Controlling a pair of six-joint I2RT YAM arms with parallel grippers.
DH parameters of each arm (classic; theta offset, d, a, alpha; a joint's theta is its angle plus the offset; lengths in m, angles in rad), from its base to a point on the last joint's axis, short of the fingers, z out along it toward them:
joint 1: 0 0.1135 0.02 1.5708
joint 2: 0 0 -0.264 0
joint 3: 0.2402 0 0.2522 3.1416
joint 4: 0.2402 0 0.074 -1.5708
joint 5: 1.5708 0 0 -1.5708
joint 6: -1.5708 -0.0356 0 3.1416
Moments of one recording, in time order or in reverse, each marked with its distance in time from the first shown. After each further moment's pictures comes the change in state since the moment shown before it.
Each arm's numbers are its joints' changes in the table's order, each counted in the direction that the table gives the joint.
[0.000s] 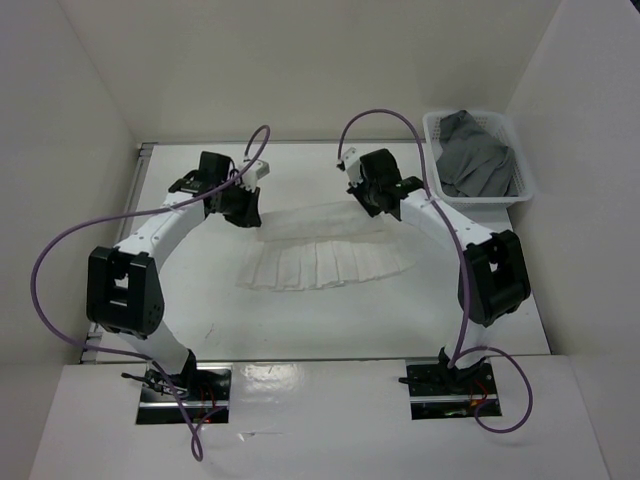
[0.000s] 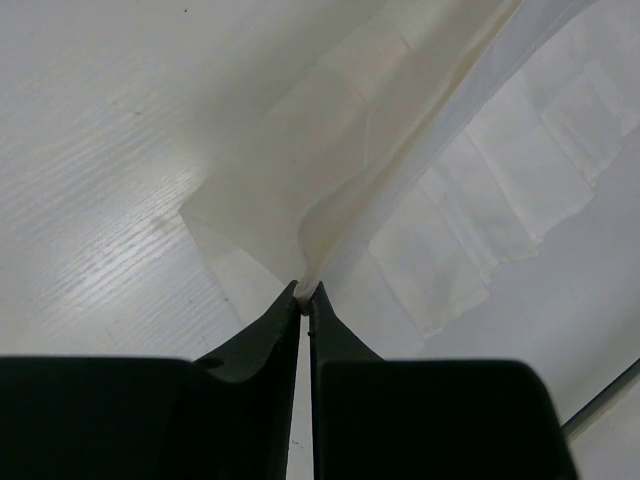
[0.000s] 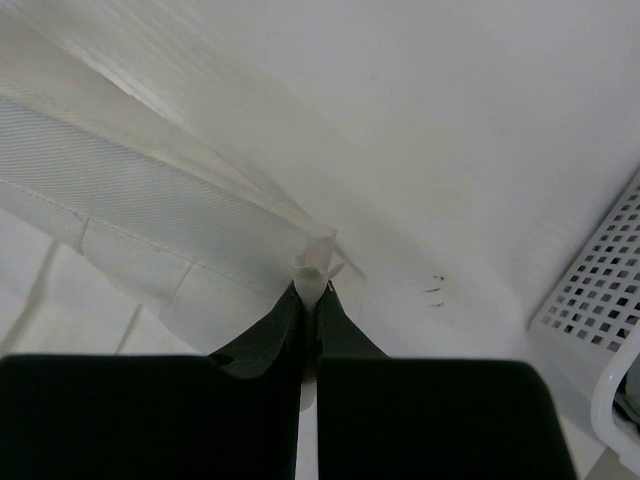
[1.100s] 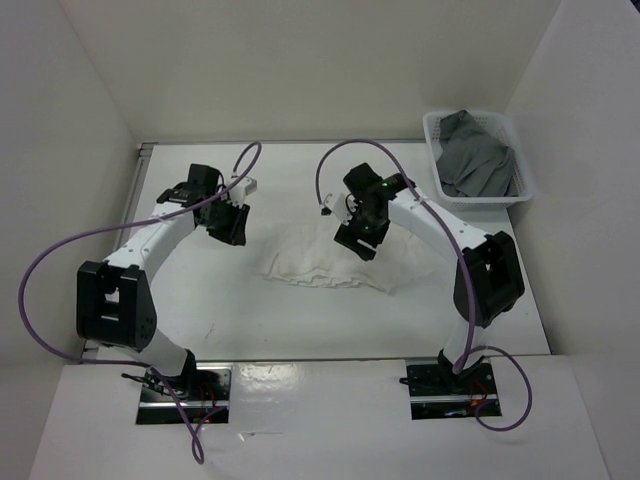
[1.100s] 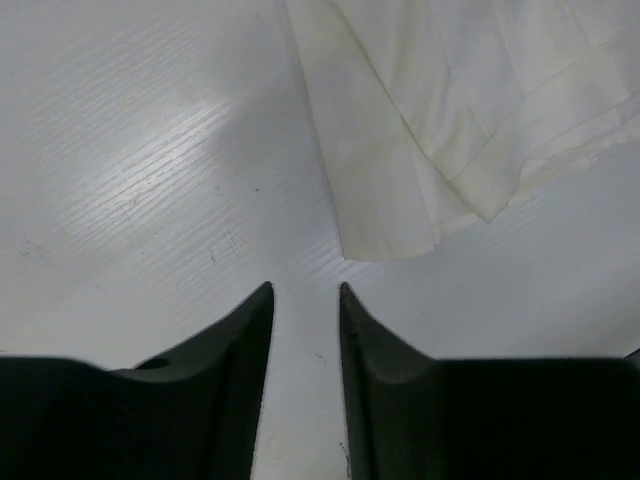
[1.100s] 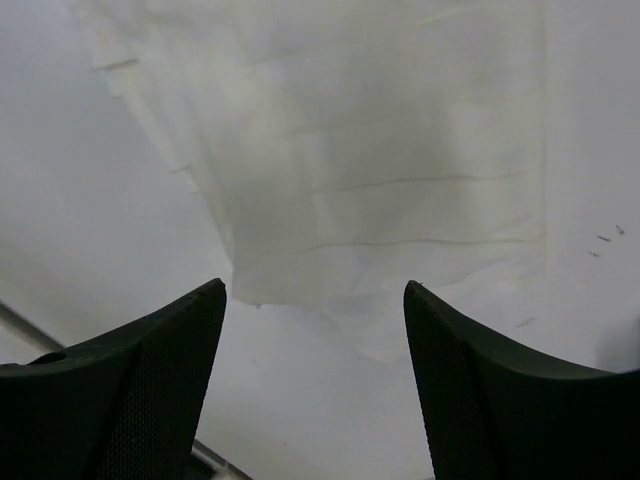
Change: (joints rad) left arm 0.043 0.105 -0.127 0.114 -0.079 -0.071; right arm 0.112 -0.023 0.111 0.603 -0.213 0.219
